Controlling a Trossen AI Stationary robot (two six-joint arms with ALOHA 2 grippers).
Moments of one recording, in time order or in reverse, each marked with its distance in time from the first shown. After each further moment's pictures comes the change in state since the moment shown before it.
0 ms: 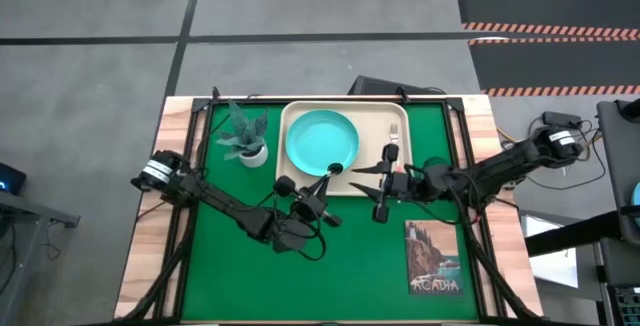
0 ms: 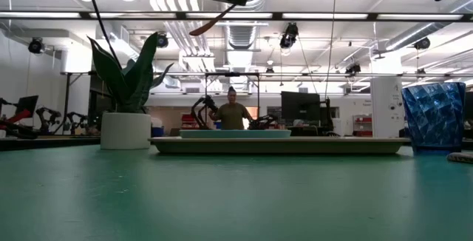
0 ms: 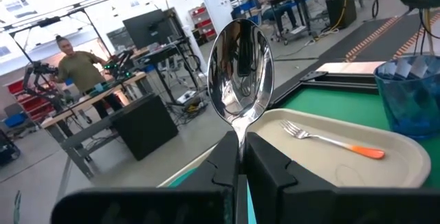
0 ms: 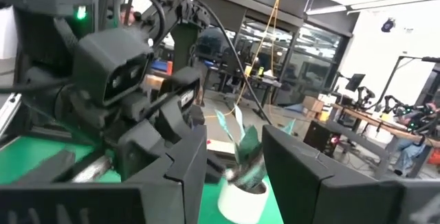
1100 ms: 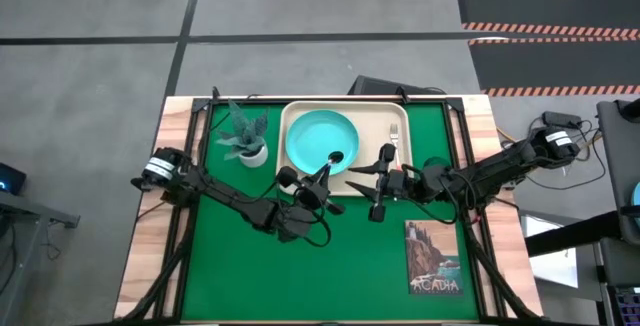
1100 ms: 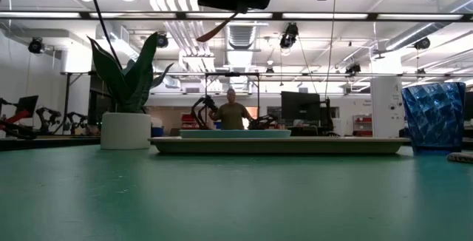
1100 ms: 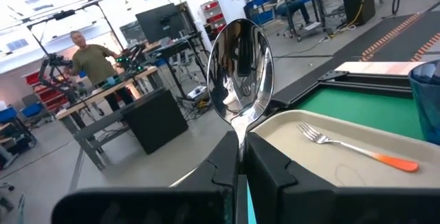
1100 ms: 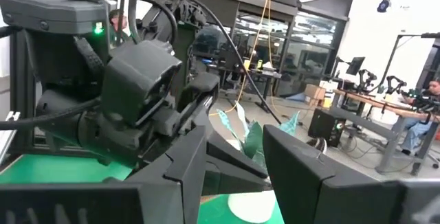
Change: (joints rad) left arm 0.064 0.000 0.001 0.027 0.014 0.020; right arm 0.000 0.035 0.031 -0.002 0.030 0.093
